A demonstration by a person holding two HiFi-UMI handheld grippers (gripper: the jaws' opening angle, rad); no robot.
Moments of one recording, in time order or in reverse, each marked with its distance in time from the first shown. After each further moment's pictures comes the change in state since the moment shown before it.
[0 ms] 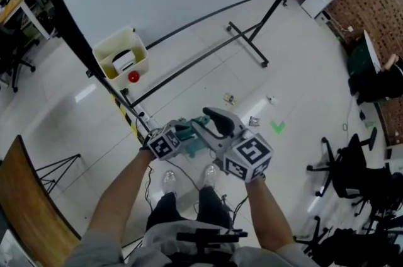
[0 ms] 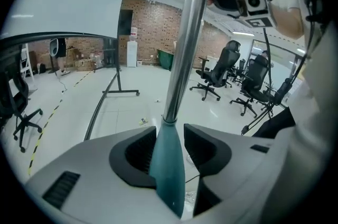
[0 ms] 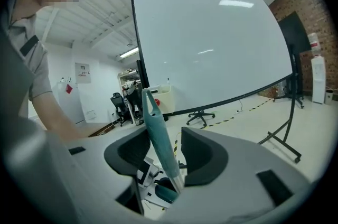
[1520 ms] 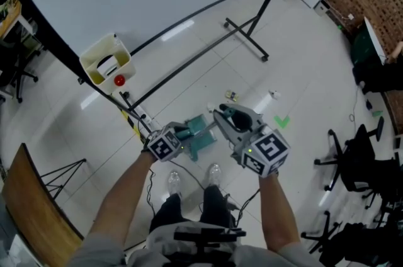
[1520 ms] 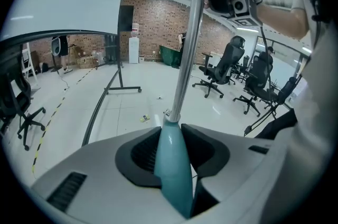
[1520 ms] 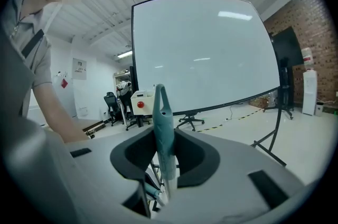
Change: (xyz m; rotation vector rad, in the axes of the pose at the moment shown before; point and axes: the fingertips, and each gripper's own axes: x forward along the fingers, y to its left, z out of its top) left arm 0.018 -0.003 0.000 -0.012 0.049 0.028; right arm -0.057 -0.058 -0.002 -0.056 -0.047 -0.080
